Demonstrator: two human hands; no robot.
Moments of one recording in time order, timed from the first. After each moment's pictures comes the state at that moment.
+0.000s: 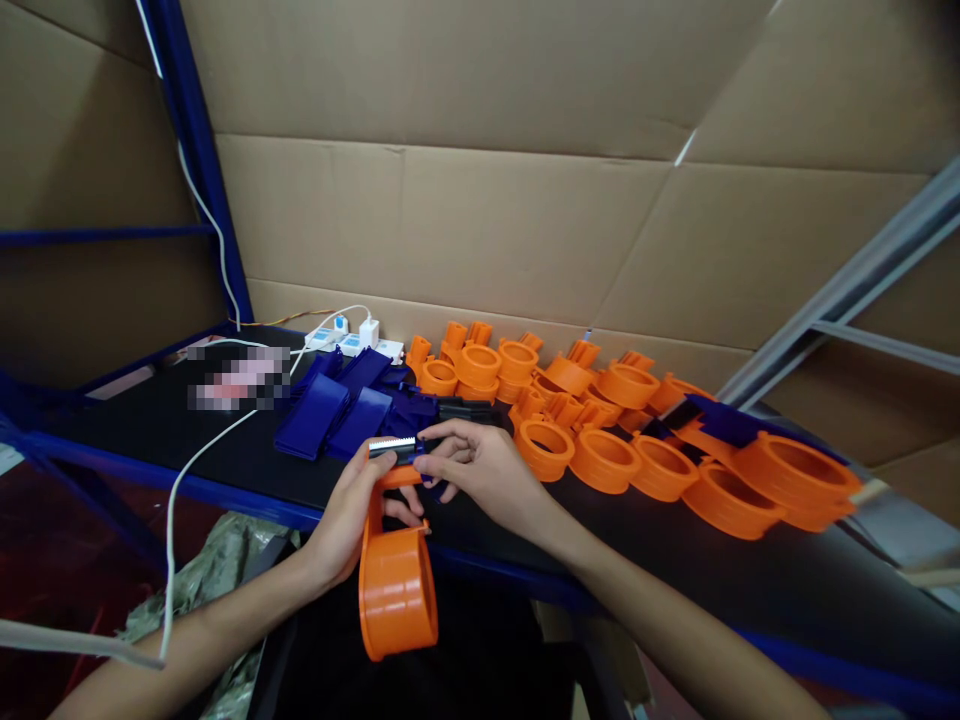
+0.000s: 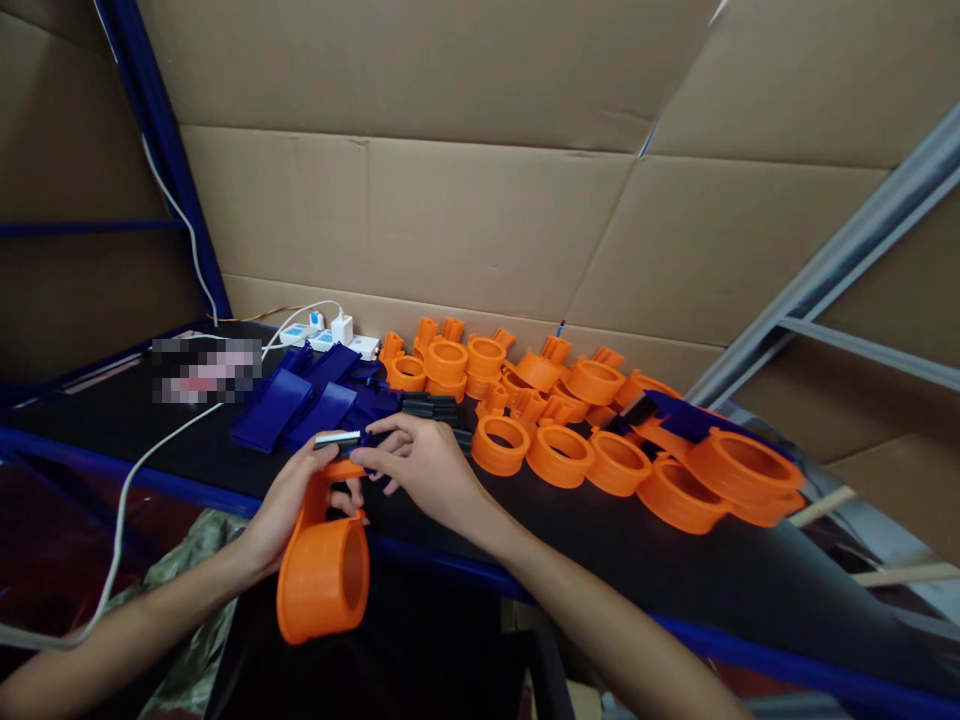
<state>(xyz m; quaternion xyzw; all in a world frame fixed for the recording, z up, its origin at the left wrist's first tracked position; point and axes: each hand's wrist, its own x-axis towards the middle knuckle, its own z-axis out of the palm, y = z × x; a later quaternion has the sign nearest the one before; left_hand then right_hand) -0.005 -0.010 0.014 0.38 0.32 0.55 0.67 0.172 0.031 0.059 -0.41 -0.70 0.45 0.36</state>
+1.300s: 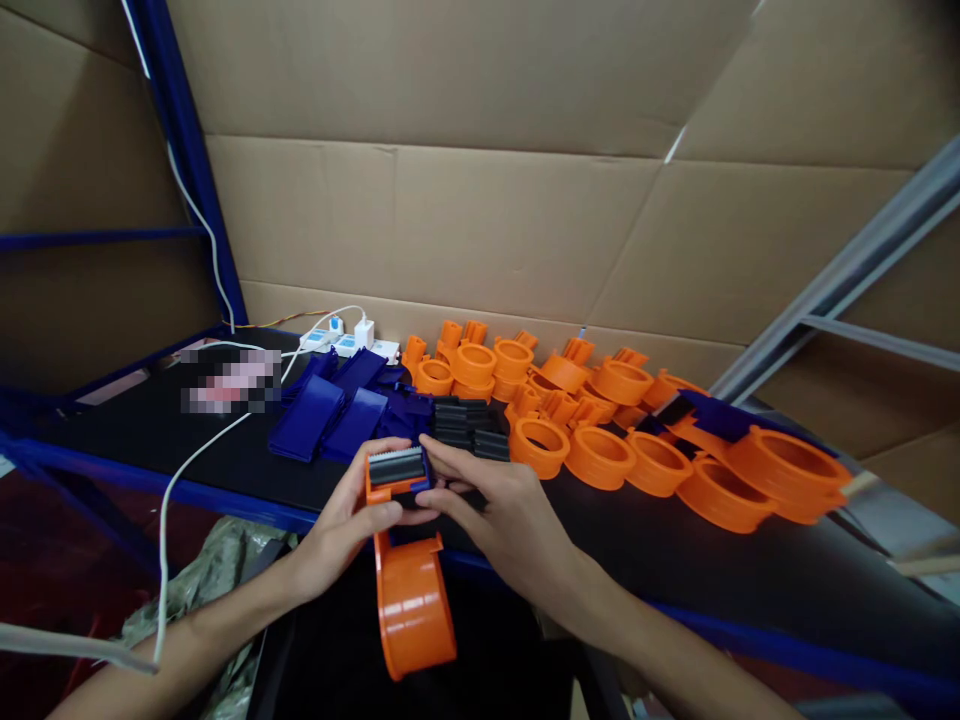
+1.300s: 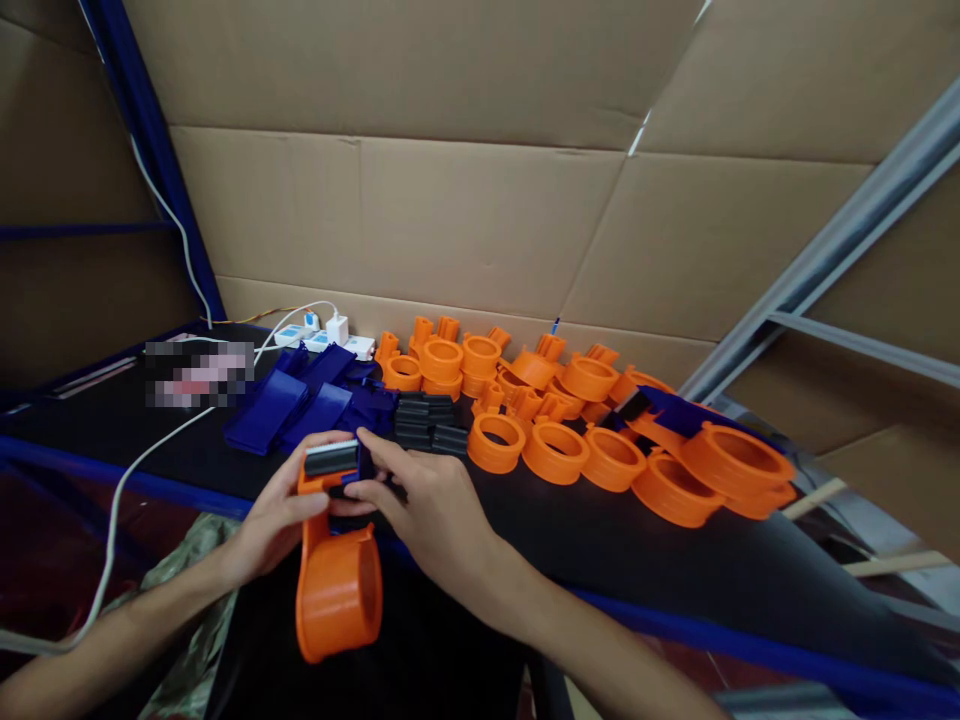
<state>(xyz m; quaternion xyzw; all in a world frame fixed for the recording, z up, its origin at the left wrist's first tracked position) -0.016 -0.022 0.017 0.45 0.21 0.54 0.68 0.182 -0.014 0.061 -0.40 -0.82 0.18 0.37</state>
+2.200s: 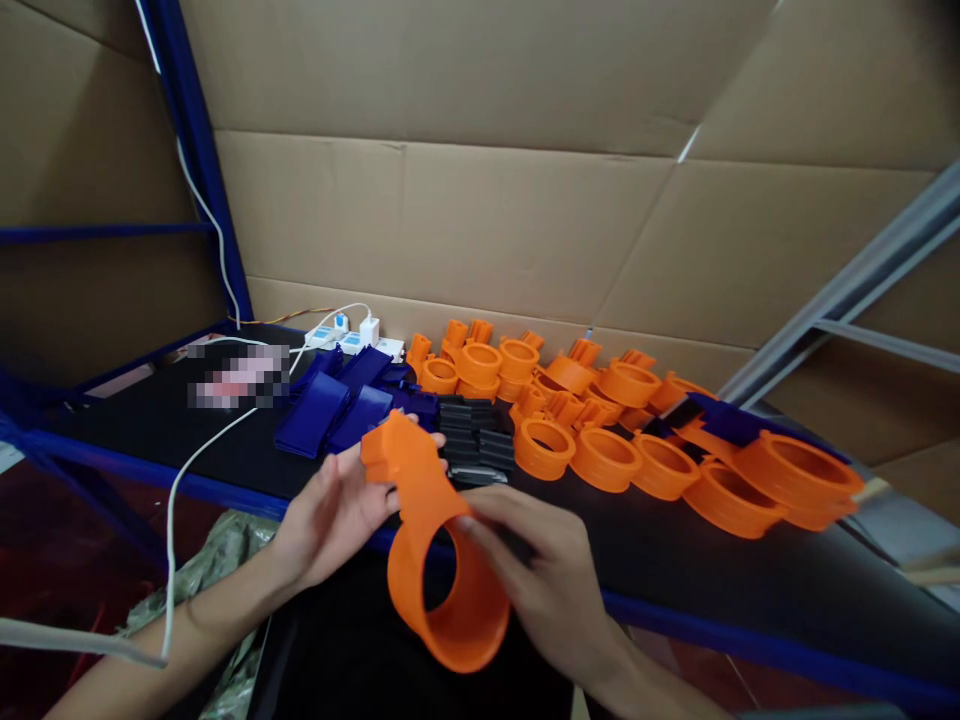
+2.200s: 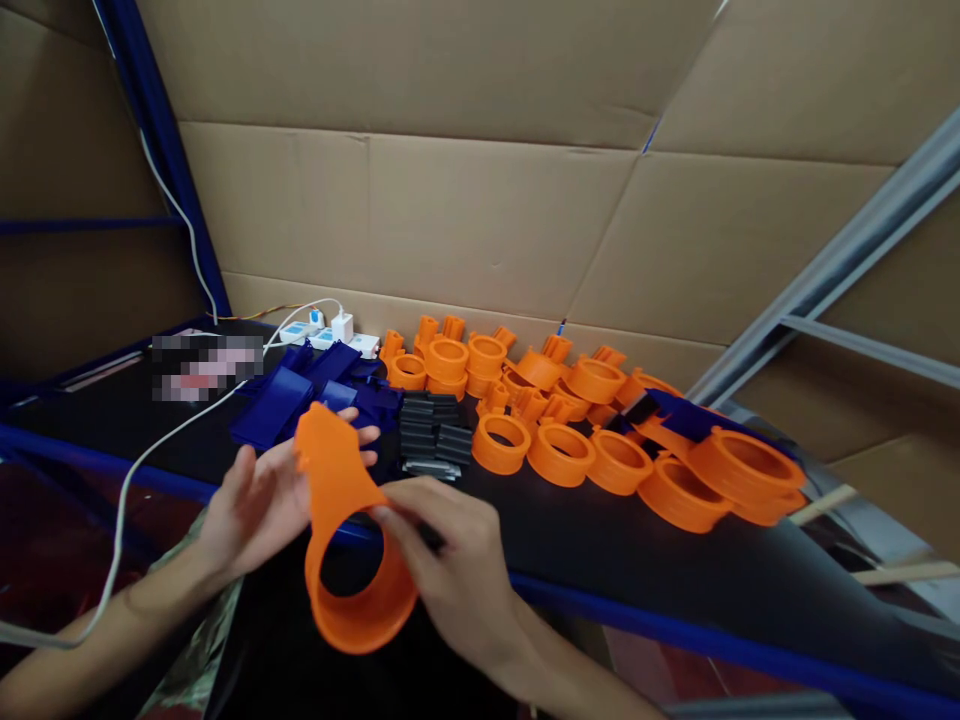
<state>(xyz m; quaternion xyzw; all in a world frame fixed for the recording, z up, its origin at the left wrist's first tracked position) -0.024 -0.019 0.033 0.41 0.14 0.55 0.72 0.187 -0.050 0.060 -0.37 -0.78 0.21 0.46</state>
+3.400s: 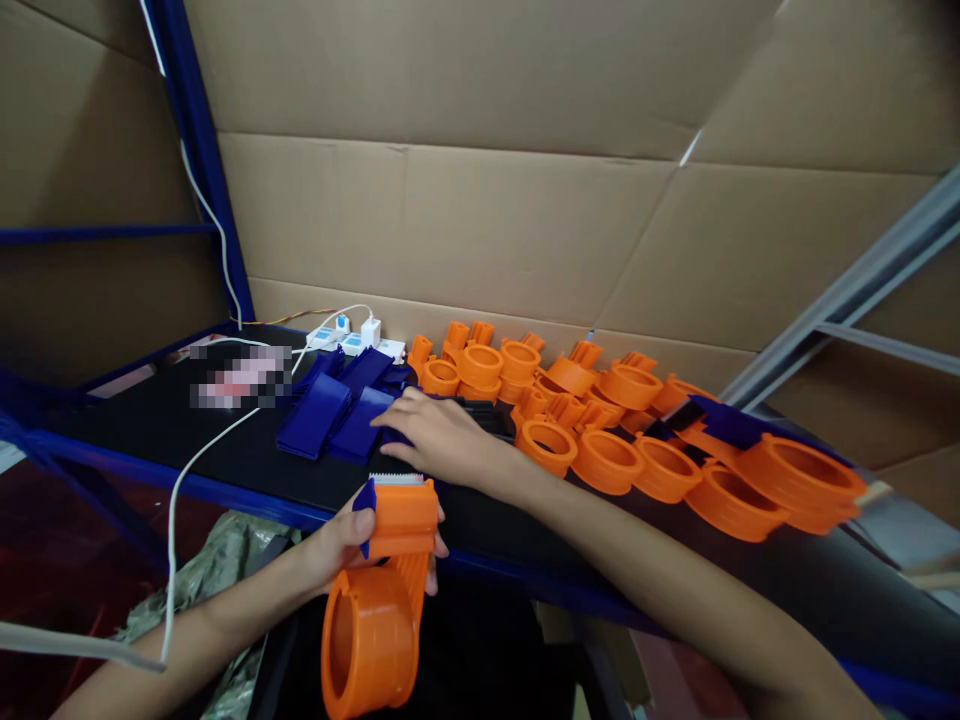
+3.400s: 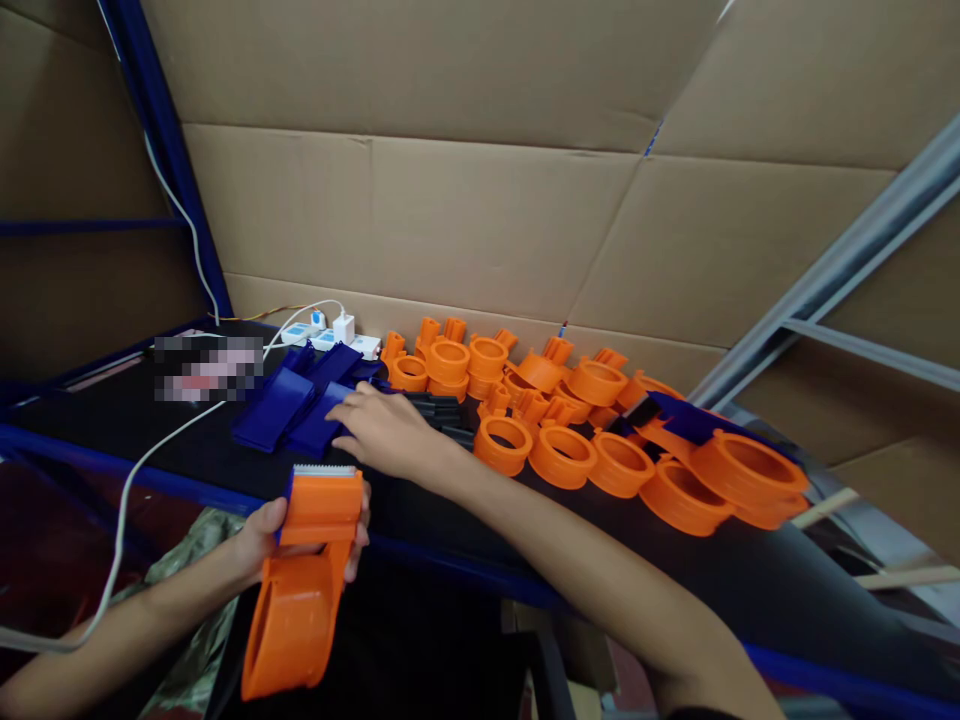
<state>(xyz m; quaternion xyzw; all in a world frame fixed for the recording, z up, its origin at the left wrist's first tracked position) -0.024 -0.016 -0.016 0.42 0.05 0.40 0.81 0.132 0.076 0.079 -0.26 -0.95 -0.10 0.11</state>
